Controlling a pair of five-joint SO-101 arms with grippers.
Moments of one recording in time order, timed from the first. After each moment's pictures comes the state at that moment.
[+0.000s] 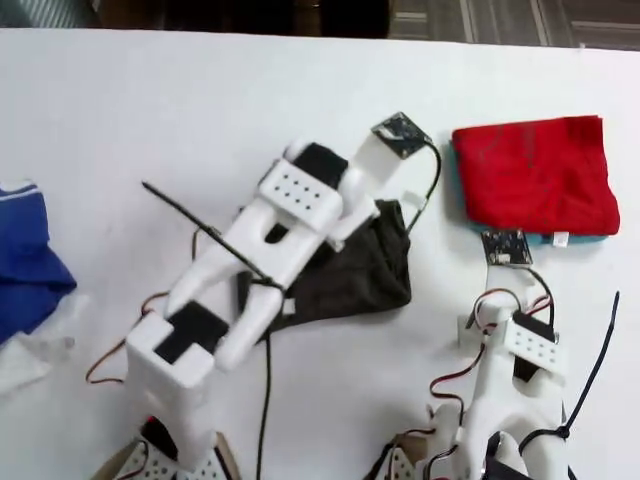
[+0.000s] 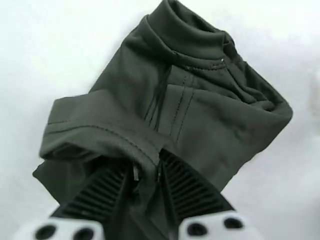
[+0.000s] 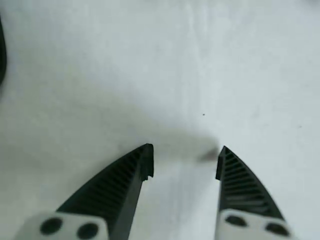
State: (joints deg) left arm 27.0 19.3 -17.5 81.5 -11.2; right arm 23.2 -33.5 72.4 42.5 30.0
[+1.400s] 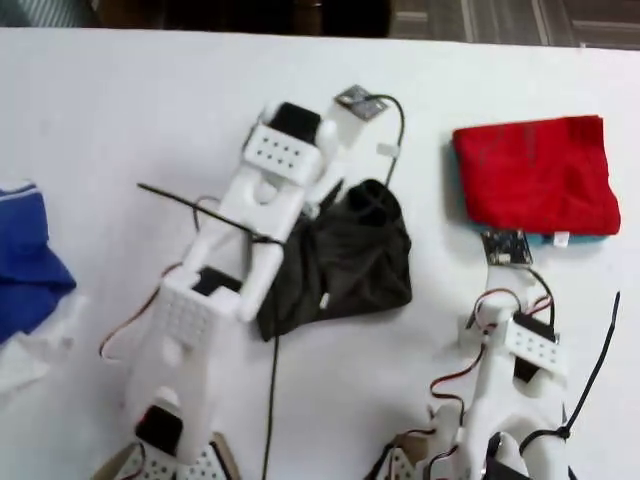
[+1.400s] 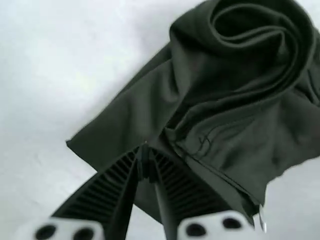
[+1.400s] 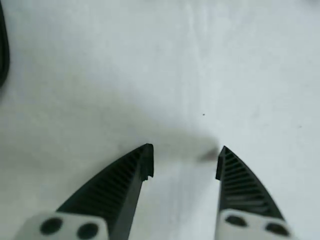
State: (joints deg) left arm 18.8 42.0 -48.5 100.5 -11.3; right arm 23.2 -33.5 72.4 42.5 30.0
